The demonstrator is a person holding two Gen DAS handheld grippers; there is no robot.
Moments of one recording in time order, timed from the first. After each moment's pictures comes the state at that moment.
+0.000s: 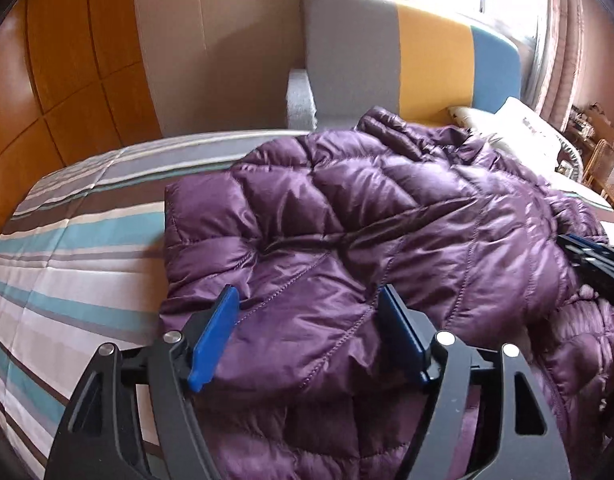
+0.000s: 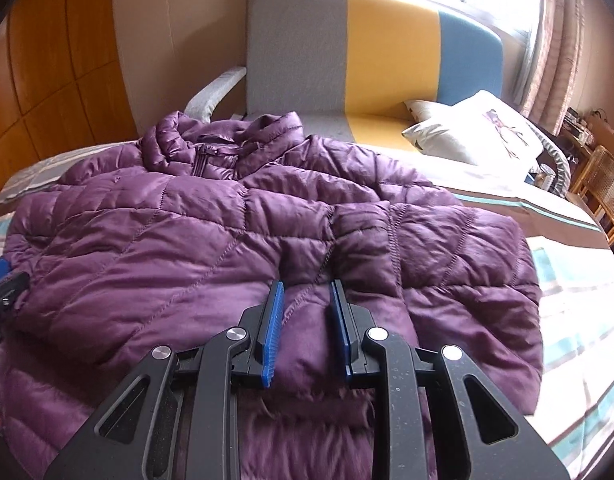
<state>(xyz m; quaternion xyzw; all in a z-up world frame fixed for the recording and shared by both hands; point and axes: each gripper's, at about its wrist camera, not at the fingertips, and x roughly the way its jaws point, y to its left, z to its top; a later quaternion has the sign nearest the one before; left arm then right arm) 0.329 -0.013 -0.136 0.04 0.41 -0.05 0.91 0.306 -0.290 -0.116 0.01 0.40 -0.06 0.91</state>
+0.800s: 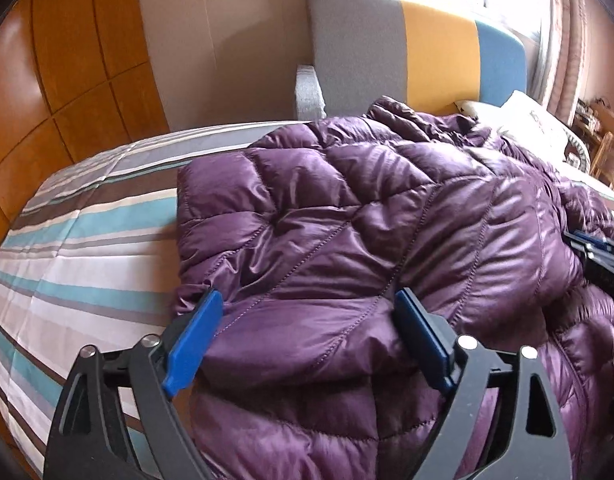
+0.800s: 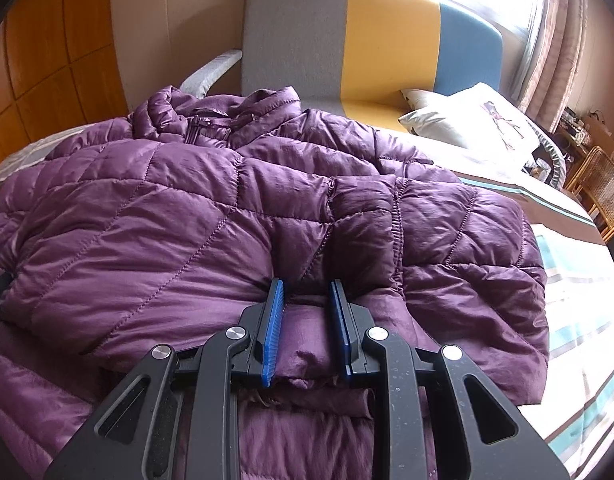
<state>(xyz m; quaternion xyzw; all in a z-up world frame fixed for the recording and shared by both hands) 0.315 -0.005 -0.142 0.04 0.40 -0.04 0.91 0.310 -0.285 -0.134 -0.01 0.42 -0.07 0.90</state>
